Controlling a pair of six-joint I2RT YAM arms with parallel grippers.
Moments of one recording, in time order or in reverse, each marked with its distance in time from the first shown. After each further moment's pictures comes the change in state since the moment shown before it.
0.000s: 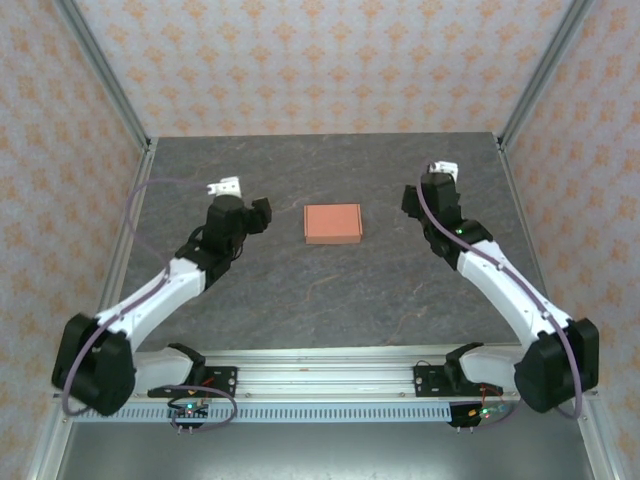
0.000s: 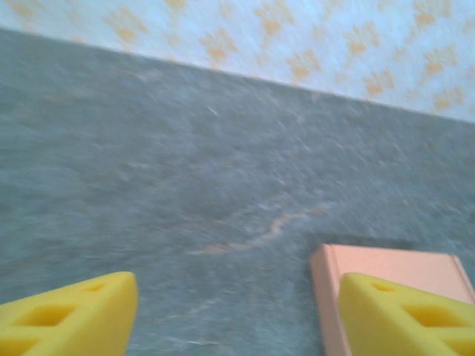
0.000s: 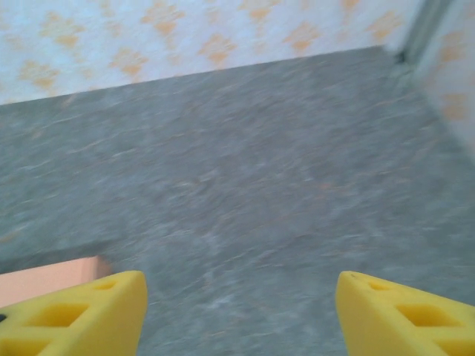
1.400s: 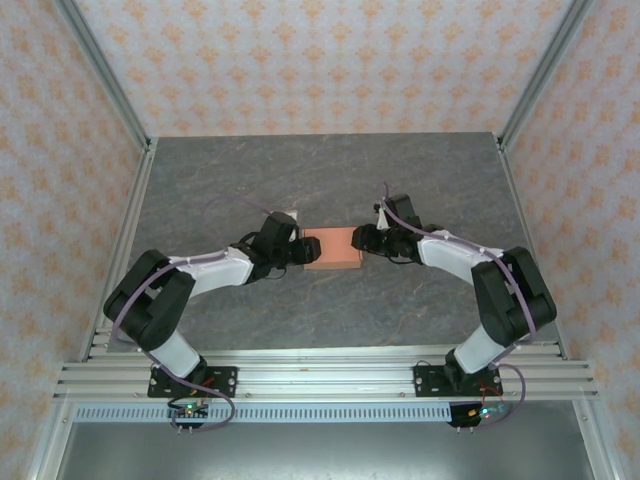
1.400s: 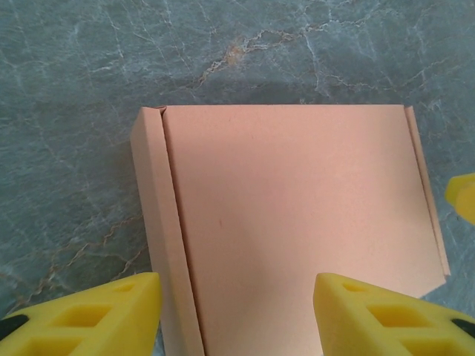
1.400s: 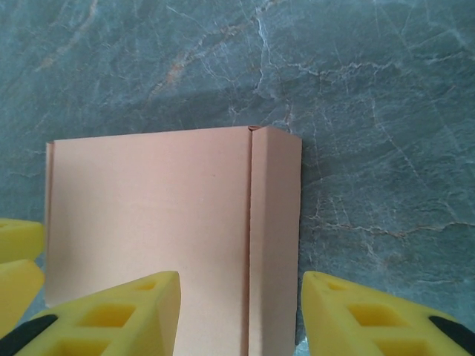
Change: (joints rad) left arm -0.188 0.471 0.080 0.058 0.438 -0.262; right arm 0.061 0.416 -0.088 0.180 -0.768 0.256
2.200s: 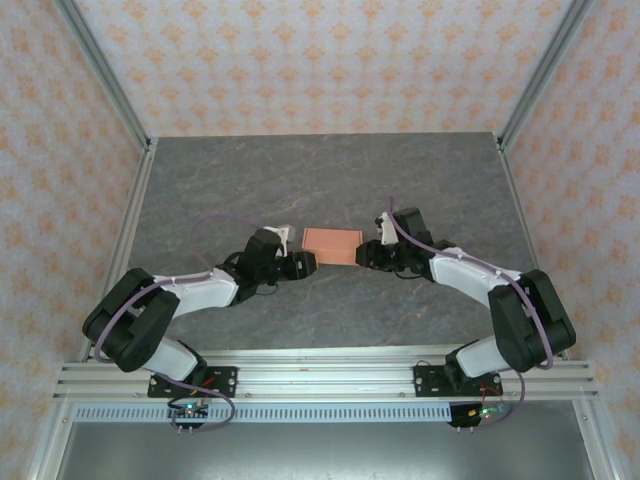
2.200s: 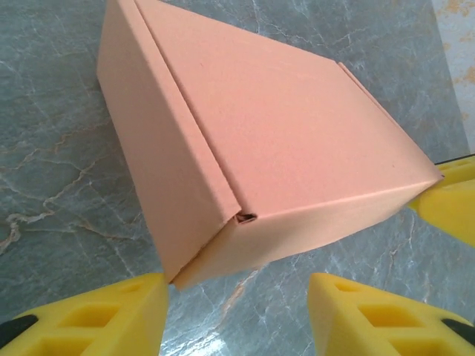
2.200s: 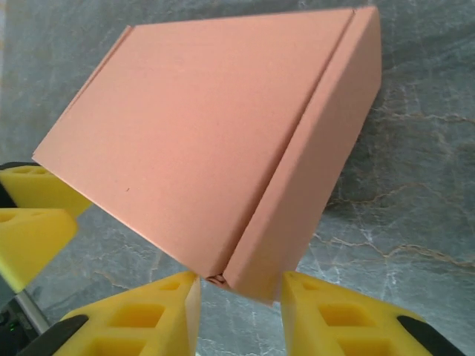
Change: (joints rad) left arm -0.001 -0.157 -0.235 0.195 0.138 -0.050; right arm -0.009 -0.164 -0.155 0.010 -0.172 -0.049
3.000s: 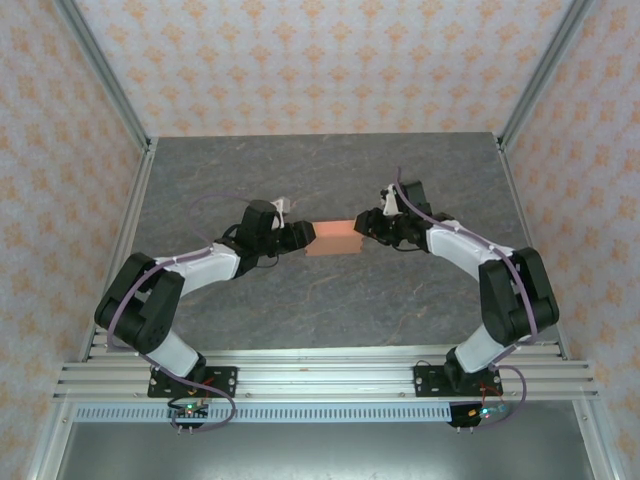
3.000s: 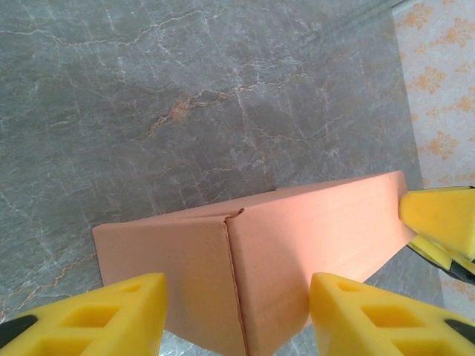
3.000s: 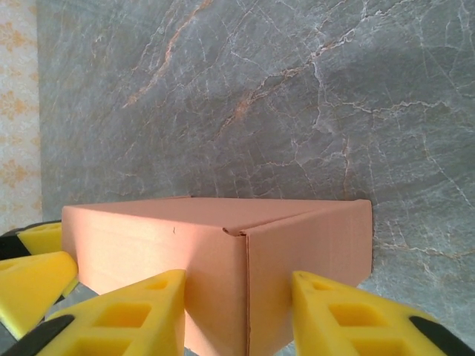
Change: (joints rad) left arm 0.121 0.100 0.201 -0.061 0.094 -0.051; right arm -0.070 0.138 0.231 -0.050 -0.011 0.127
